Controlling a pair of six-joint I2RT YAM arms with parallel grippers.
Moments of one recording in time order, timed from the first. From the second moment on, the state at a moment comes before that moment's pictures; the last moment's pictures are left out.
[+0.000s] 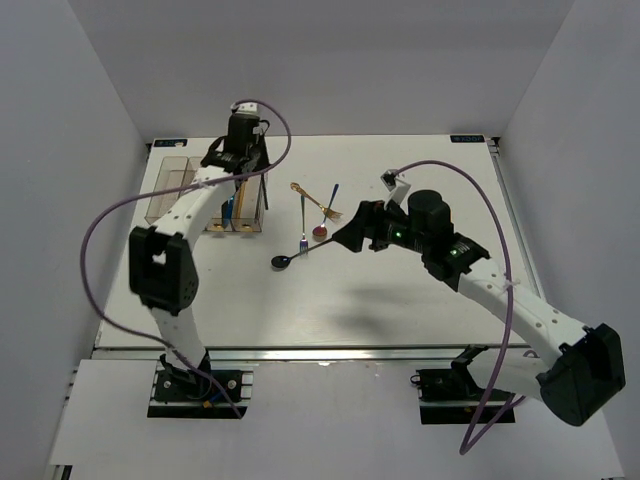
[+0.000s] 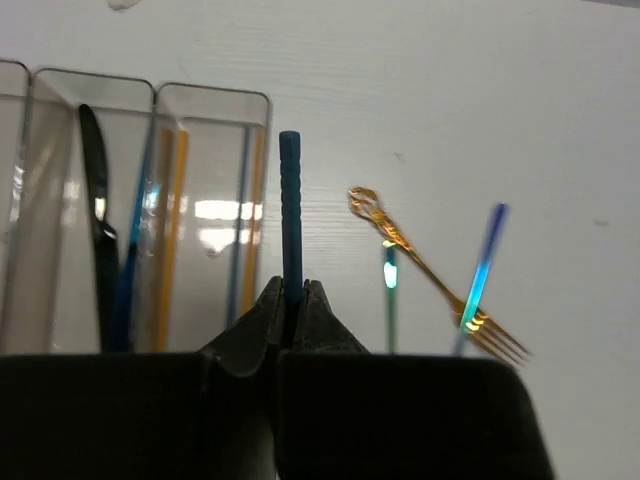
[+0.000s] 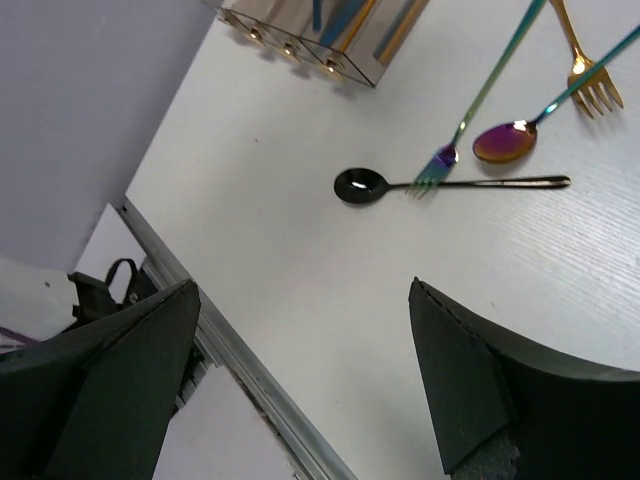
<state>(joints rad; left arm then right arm) -0.31 1.76 1.55 -0.36 -0.16 -0.37 0.63 1.16 0.91 -0.07 -0.34 0.54</state>
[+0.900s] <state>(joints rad) -0.23 2.15 1.82 -0.56 -0.31 -0.08 0.63 1.17 0.85 -0.23 -0.22 0.40</state>
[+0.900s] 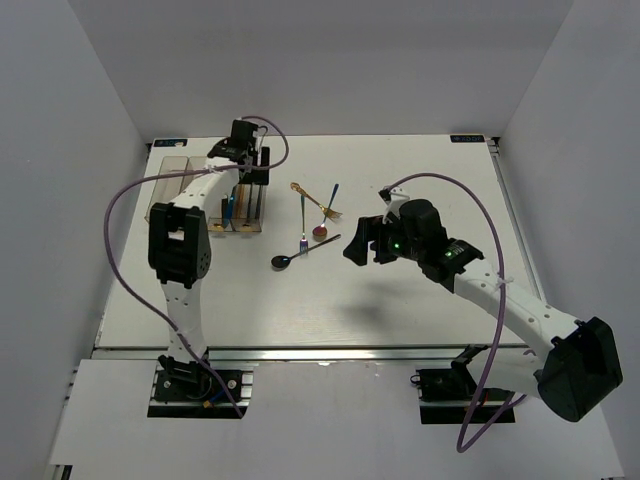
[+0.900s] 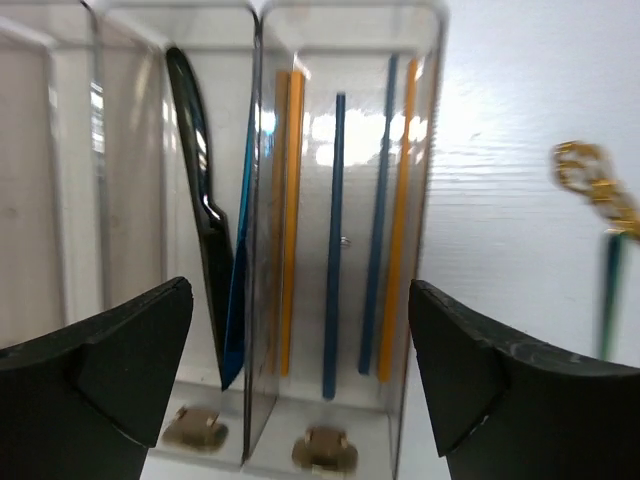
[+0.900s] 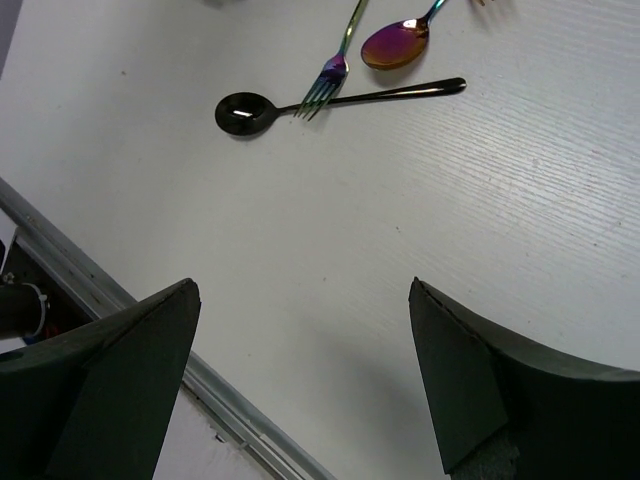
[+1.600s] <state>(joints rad) -0.65 1.87 1.35 -0.55 -0.08 0.09 0.62 1.07 0.84 -0.30 -0.18 0.35</state>
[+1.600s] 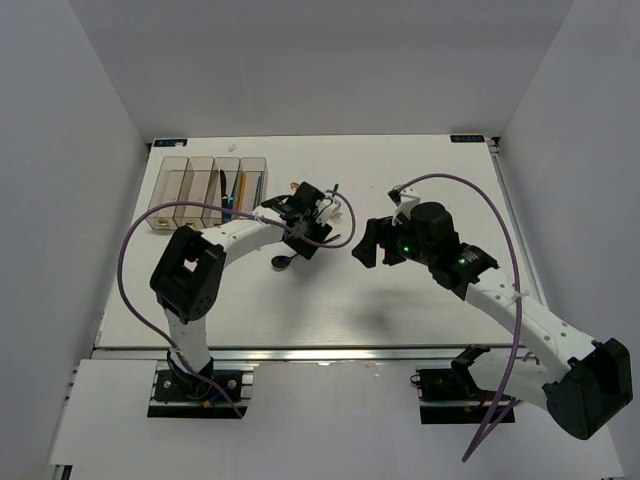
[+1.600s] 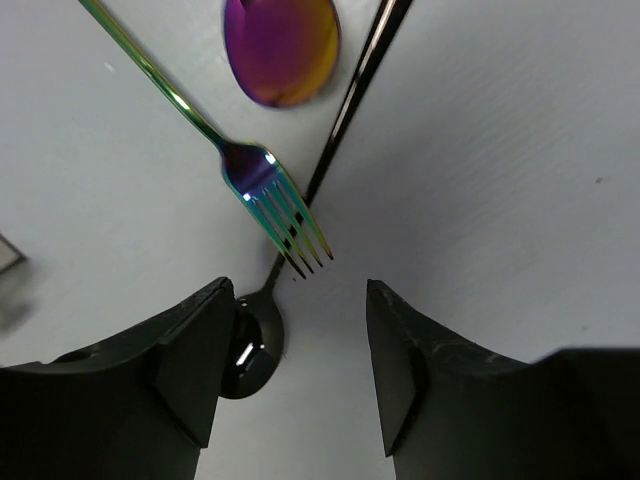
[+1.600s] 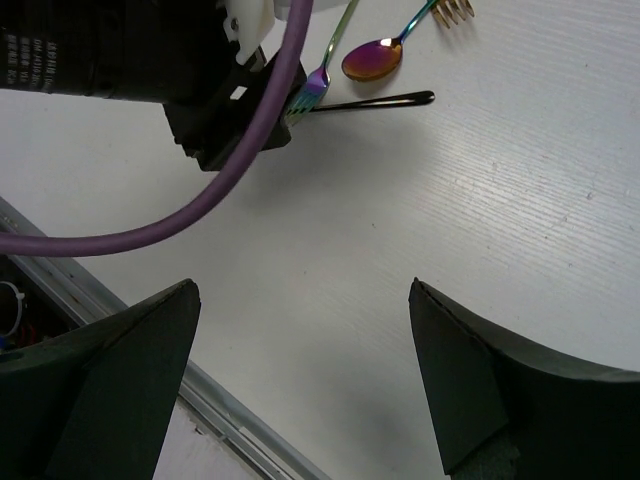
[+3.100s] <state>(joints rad) -0.64 1.94 1.27 -0.45 0.03 0.08 0.62 1.11 0.81 -0.30 -0.25 0.33</state>
